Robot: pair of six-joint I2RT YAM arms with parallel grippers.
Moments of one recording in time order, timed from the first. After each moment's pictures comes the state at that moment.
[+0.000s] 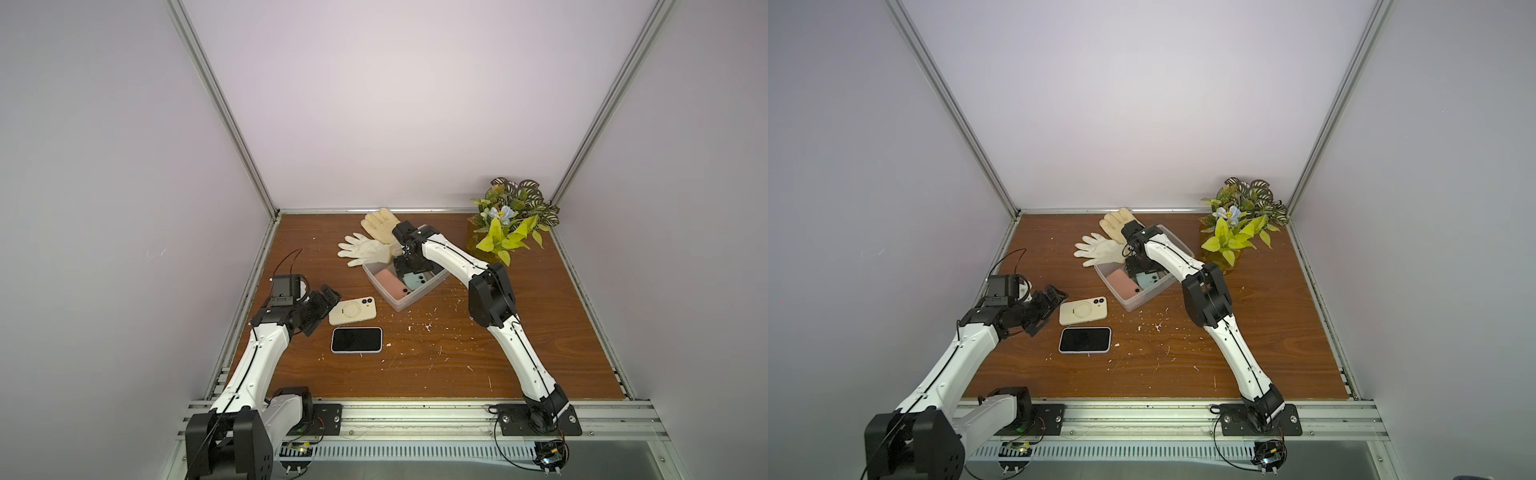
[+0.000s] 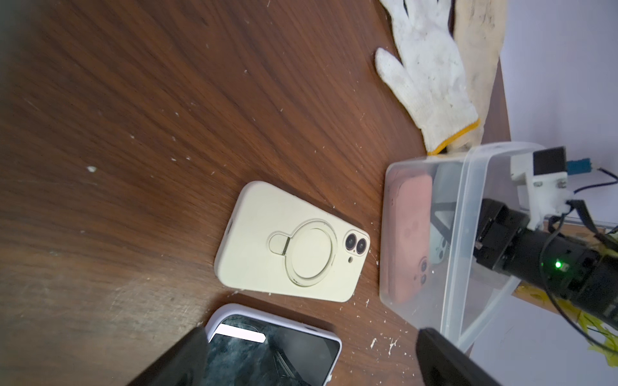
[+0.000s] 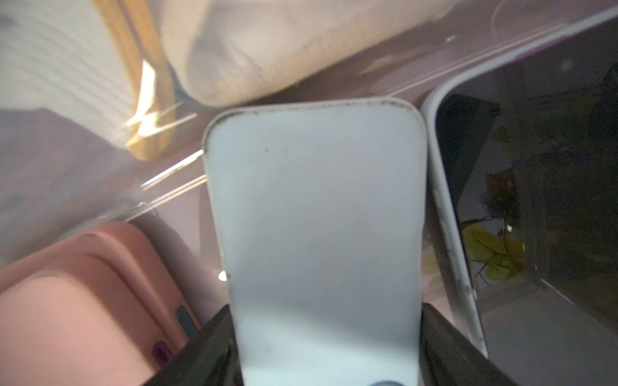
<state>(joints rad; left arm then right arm) 0.07 1.04 0.66 -0.57 0.40 -0.75 0.65 2.59 2.43 -1.12 0.13 0.38</state>
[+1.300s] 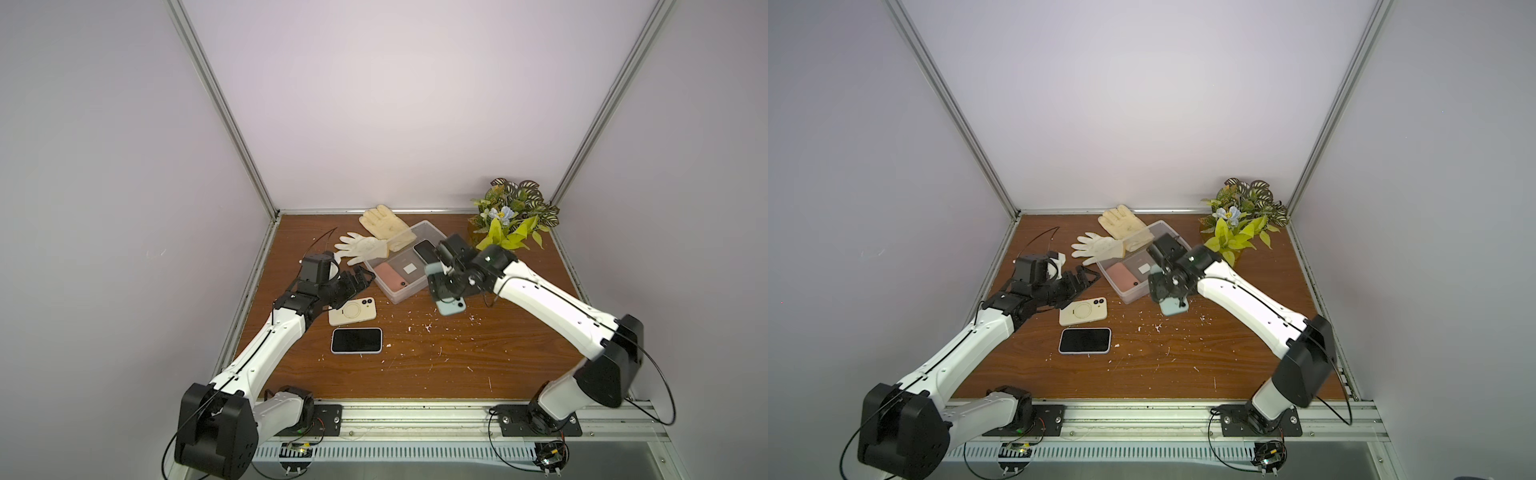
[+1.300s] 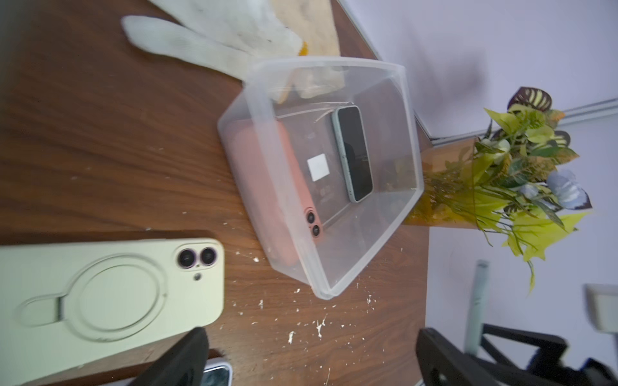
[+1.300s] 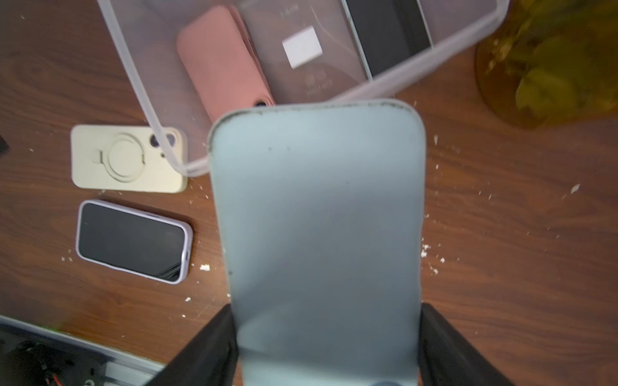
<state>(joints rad) -0.28 1.18 0.81 -0.29 0.43 -0.81 0.78 1.50 1.36 -1.04 0.15 0.58</state>
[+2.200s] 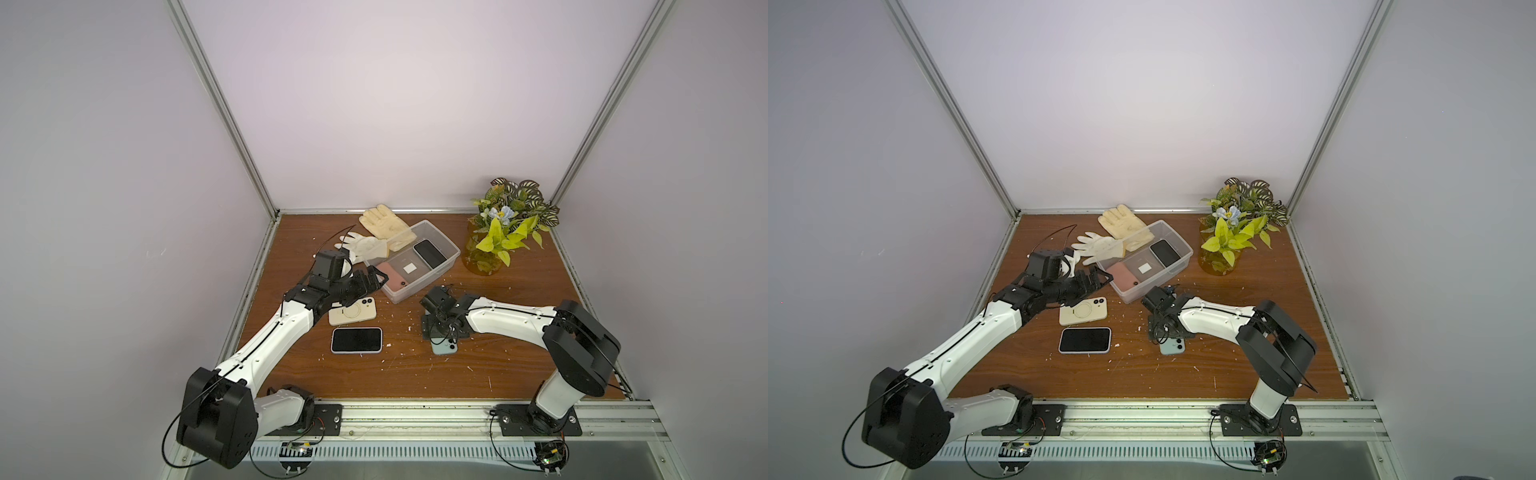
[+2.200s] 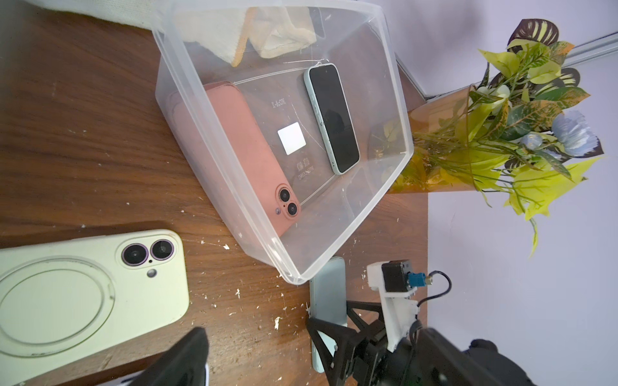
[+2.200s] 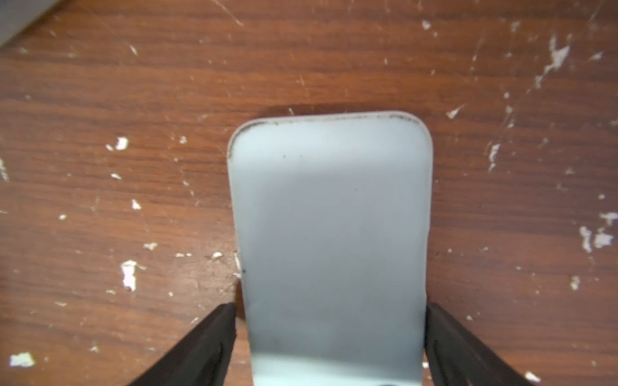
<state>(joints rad) -0.33 1.21 0.84 -0.34 0.43 -0.77 0.88 1.68 0.96 -0.58 0.18 0.78</state>
